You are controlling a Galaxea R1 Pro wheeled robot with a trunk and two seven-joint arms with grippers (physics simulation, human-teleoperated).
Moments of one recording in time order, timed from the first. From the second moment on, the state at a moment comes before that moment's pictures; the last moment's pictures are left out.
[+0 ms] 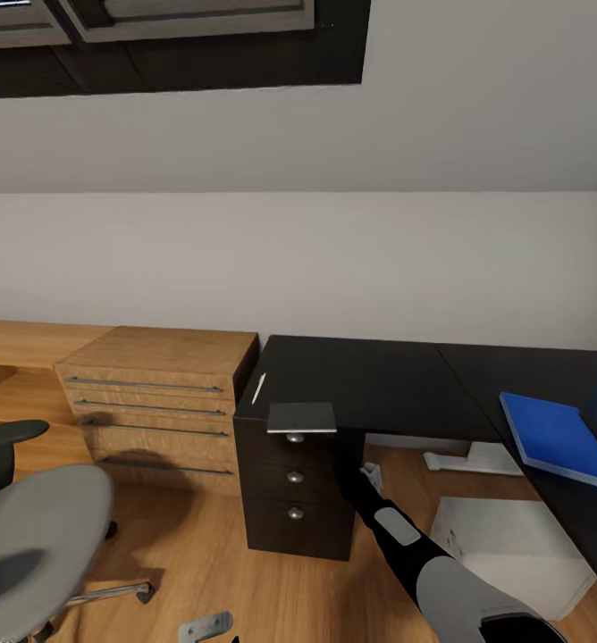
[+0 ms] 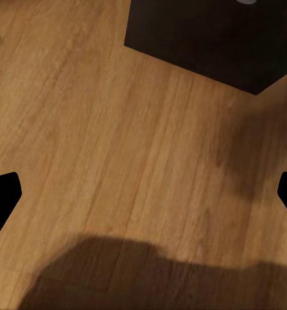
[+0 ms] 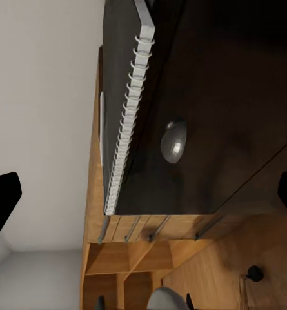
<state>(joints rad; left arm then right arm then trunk) 0.02 0.06 -0.45 -1.13 0.62 0.20 0.42 -0.72 0.13 0.05 -0.26 -1.23 0.10 0.49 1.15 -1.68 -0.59</state>
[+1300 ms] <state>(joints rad) 0.02 0.07 -0.45 -1.13 0.62 0.20 0.41 -0.72 0.13 0.05 -0.25 -1.23 0.03 0.45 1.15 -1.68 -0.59</state>
